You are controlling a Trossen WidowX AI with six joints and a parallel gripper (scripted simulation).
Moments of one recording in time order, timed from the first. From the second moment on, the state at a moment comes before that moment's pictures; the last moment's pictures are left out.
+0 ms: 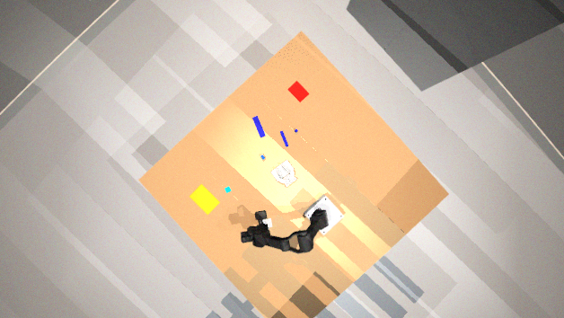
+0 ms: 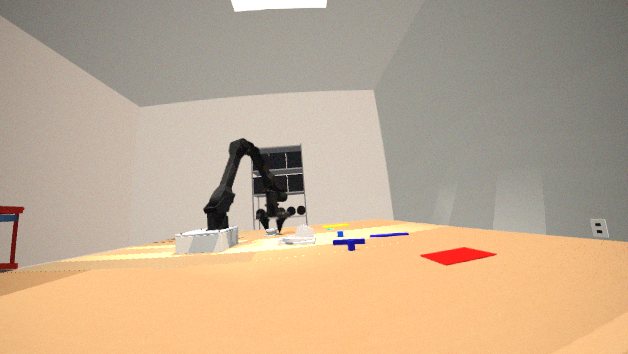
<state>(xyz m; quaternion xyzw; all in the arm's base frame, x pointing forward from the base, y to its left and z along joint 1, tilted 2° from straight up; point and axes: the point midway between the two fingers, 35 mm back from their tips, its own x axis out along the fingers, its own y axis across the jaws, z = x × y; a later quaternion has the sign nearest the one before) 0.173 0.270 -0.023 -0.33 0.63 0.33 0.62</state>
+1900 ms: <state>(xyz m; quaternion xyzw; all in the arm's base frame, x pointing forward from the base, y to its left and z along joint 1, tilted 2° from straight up) 0.196 0.251 0.050 -0.38 0.60 0.38 0.59</state>
